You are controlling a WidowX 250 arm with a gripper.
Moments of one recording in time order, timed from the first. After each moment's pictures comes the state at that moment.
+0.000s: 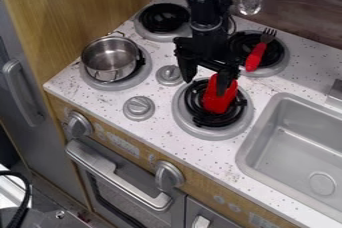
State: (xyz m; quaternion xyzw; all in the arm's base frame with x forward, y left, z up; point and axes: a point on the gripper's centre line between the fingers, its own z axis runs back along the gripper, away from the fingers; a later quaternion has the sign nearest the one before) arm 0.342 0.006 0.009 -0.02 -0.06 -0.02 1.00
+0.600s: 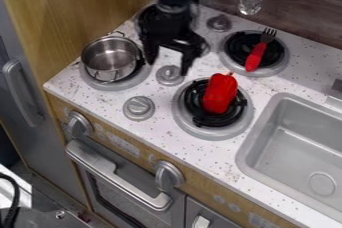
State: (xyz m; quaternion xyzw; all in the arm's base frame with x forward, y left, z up) arm 0.350 0.080 0.012 0.03 -0.03 0.08 1.00
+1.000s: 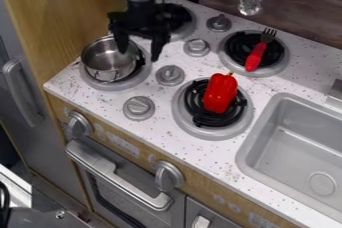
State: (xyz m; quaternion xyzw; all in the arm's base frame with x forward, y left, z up) arm 0.357 0.145 -0.005 0.05 -0.02 0.16 0.99
